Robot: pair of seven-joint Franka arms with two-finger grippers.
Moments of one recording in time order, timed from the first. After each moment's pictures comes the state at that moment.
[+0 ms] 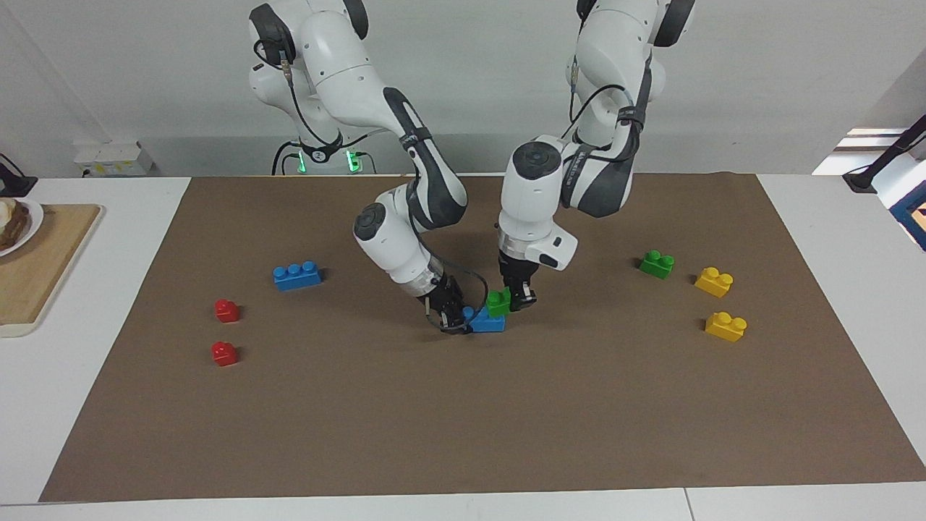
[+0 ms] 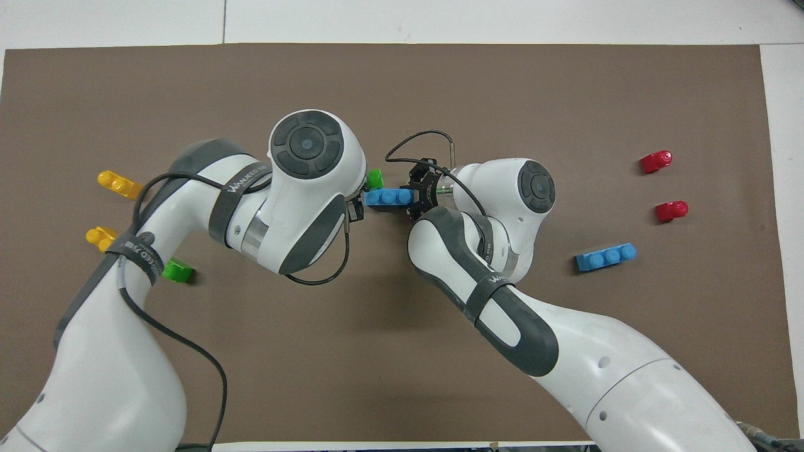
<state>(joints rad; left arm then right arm) -0.42 0.34 -0.16 -1.66 0.12 2.11 -2.34 0.50 0.52 0.01 -1.82 0.77 2.61 1.45</state>
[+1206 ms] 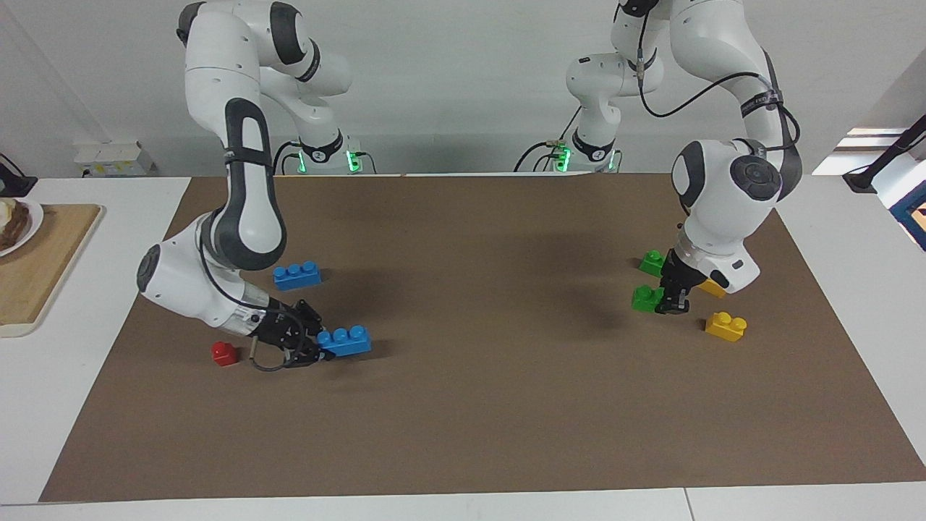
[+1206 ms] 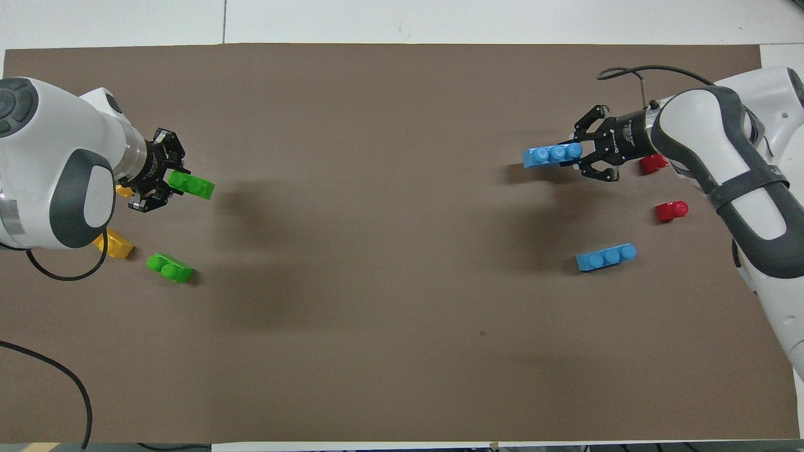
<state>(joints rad) 0.06 0.24 -0.15 -1.87 0.04 2.13 -1.27 -0.06 0.53 -0.02 -1.65 0.67 2.04 1.01</state>
